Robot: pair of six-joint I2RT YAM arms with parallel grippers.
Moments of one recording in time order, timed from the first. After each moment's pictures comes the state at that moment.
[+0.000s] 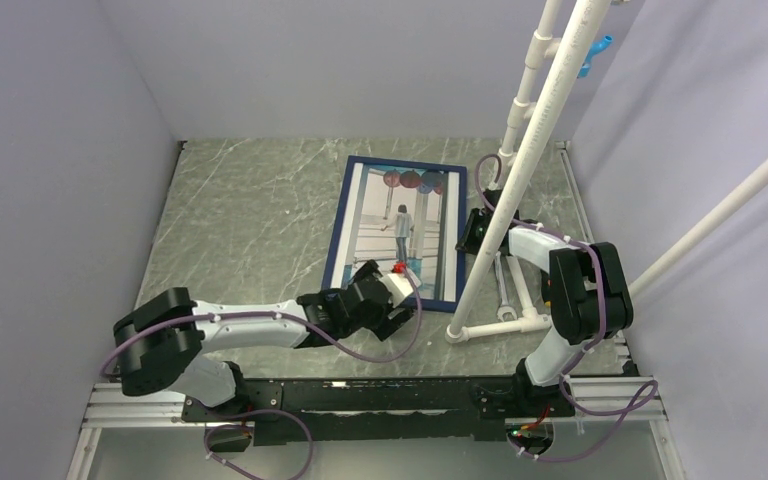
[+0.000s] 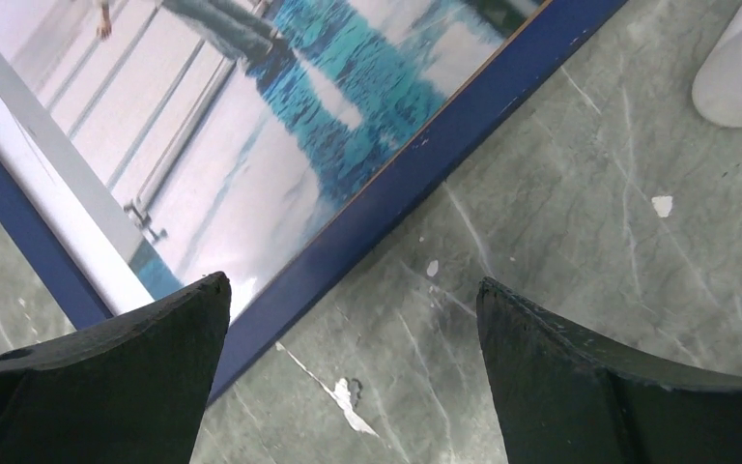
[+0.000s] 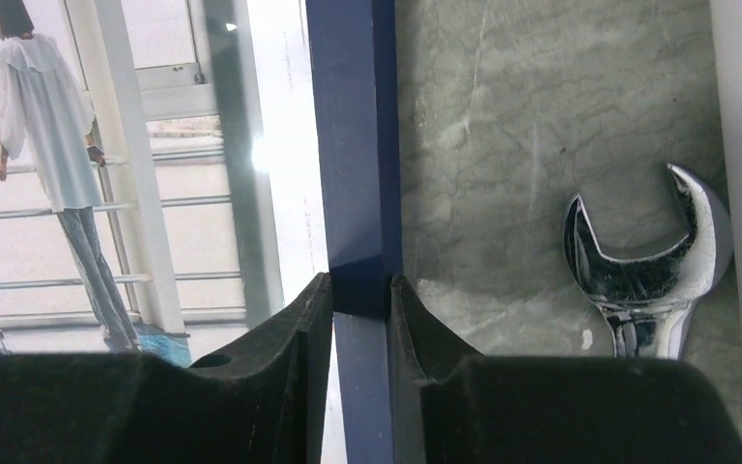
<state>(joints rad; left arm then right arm) -1.14 1.41 0.72 0.04 -0.34 -0.03 0.17 1.67 0.89 -0.14 -0.11 0.48</state>
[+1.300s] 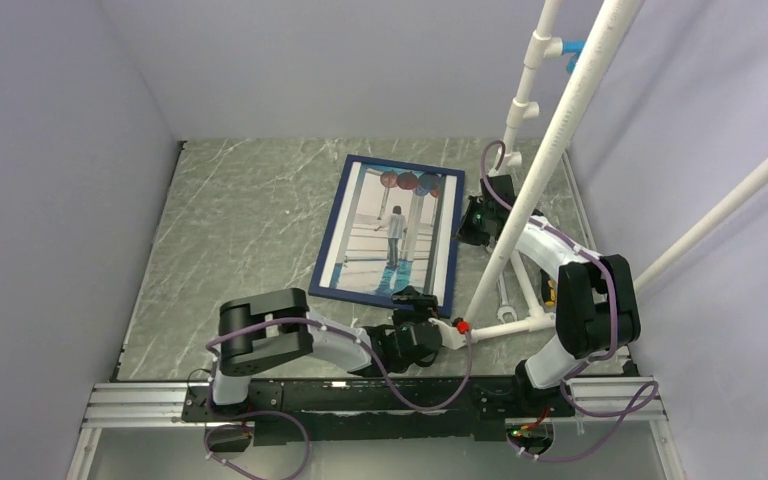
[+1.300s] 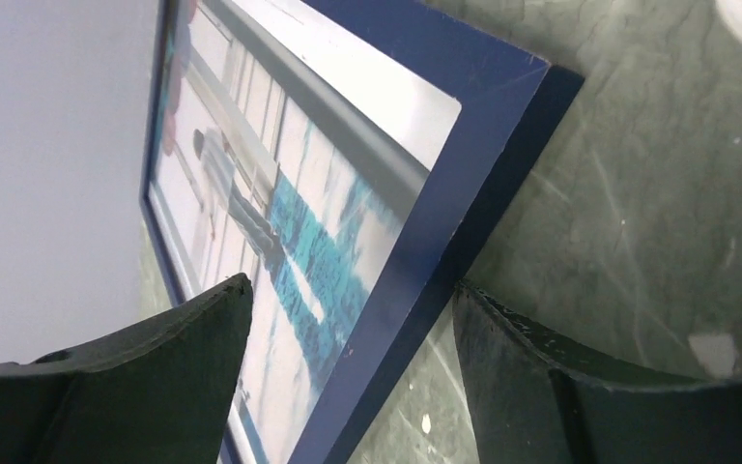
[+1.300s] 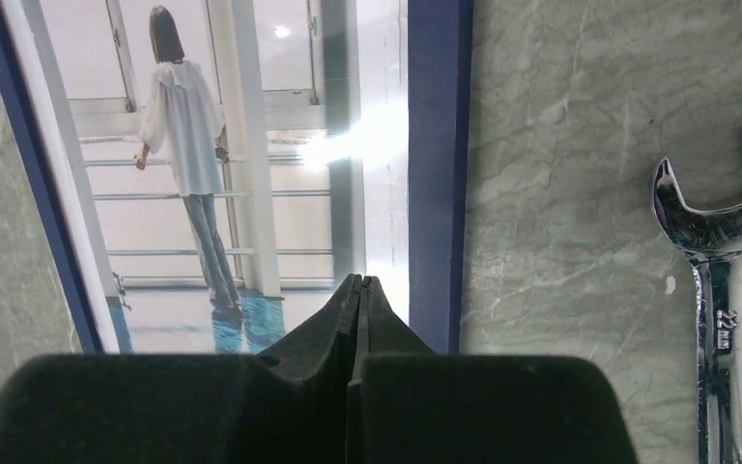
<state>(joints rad) -1.37 1.89 0.88 0.40 -0.74 0.54 0.21 1.59 1.00 -0.31 -0.14 0.60</state>
